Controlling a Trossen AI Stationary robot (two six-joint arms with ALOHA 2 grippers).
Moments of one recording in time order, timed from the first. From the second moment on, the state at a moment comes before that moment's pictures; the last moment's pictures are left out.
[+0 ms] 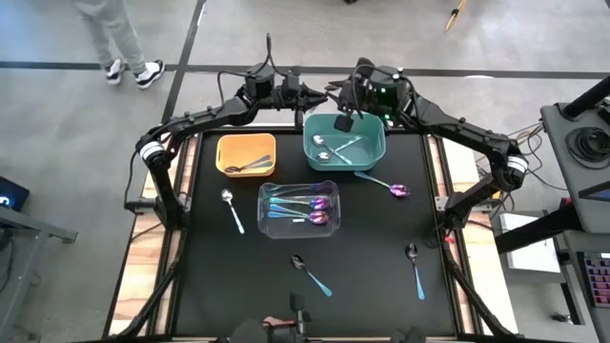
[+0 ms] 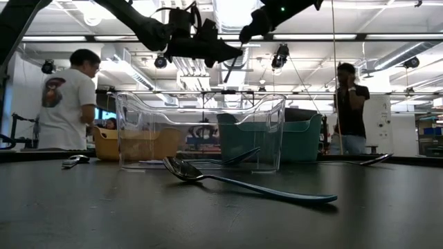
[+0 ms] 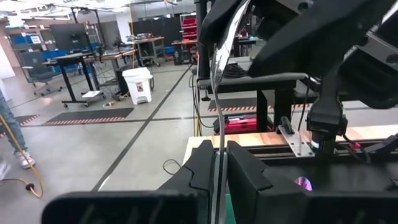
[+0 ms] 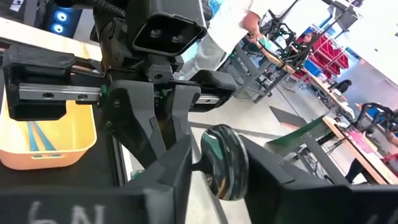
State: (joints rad) left arm 0.69 1.83 1.44 0.36 0.60 0.16; right arm -0.53 1.50 1.48 -0.18 0.05 -0.60
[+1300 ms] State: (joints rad) left arm 0.69 1.82 1.12 1.36 0.57 -0.19; right arm -0.66 1.42 1.06 0.31 -0.32 -0.15
